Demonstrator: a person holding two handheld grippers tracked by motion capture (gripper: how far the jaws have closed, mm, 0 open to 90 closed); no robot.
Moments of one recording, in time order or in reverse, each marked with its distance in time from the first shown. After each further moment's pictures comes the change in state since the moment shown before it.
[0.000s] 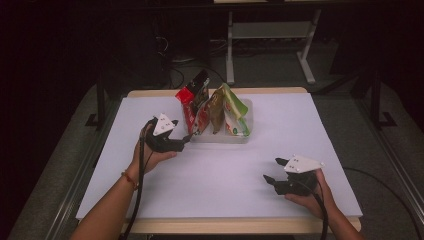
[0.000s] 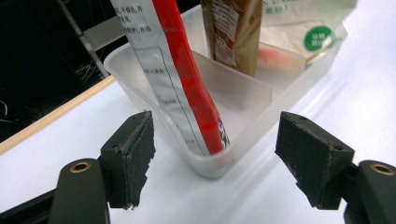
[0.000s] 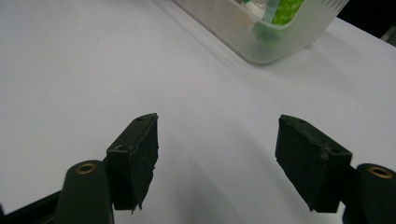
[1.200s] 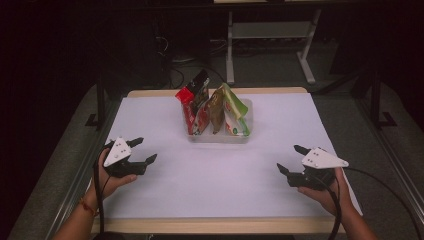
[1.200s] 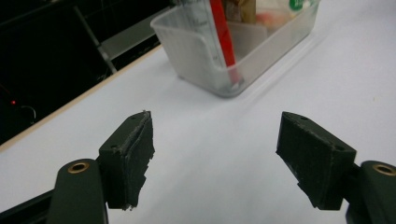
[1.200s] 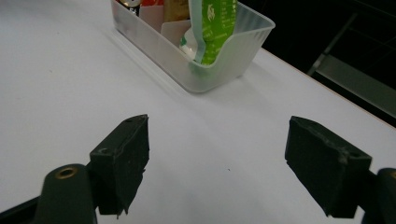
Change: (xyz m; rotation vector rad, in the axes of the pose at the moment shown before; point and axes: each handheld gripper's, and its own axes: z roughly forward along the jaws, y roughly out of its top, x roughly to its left) left arm 0.019 -0.072 -0.098 -0.054 0.026 0.039; right arm -0.018 0.013 -0.038 -0.086 -0.169 -0.016
